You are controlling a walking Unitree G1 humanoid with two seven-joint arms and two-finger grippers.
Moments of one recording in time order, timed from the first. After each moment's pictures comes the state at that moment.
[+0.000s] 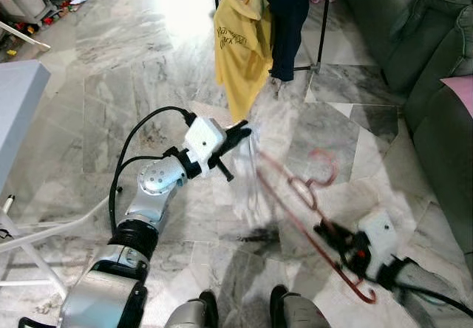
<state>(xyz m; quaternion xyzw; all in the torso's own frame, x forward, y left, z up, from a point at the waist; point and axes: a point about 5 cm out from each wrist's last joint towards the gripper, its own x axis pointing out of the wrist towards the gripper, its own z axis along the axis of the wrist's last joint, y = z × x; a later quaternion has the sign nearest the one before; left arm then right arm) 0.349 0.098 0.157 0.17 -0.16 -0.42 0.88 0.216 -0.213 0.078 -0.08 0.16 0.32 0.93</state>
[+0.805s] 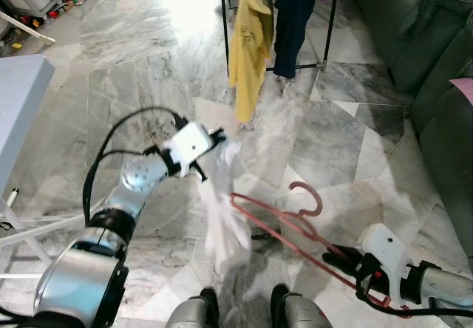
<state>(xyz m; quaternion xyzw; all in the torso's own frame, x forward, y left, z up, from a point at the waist) 0.365 0.128 0.157 0.28 -0.12 -0.38 0.87 0.199 -0.222 0.090 -0.16 0.22 0.41 0.87</state>
